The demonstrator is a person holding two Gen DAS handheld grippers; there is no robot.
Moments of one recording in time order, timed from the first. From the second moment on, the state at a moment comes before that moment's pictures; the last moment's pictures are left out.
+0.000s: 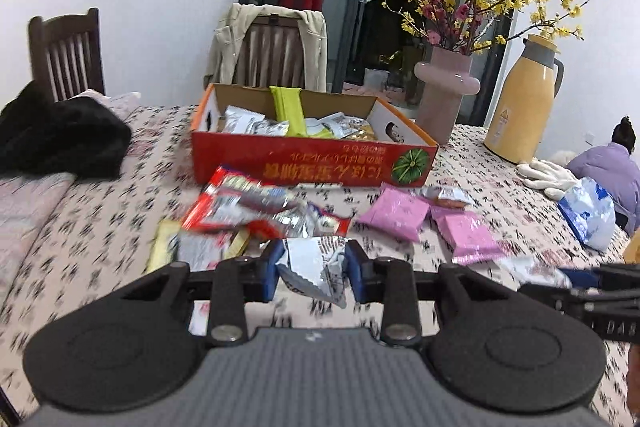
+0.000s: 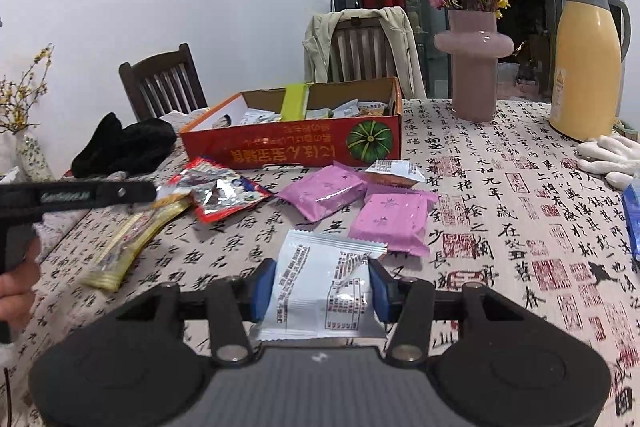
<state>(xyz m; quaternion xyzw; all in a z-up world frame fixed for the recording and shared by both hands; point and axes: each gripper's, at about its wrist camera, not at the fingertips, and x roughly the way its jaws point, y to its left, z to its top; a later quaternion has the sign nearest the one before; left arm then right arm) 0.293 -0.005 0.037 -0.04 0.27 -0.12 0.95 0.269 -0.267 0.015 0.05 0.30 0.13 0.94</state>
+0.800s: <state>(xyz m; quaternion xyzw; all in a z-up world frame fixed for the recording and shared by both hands) 0.284 0.023 0.081 -0.06 0.22 -0.14 0.96 0.264 -0.255 0.062 0.07 0.27 0.19 0.94</state>
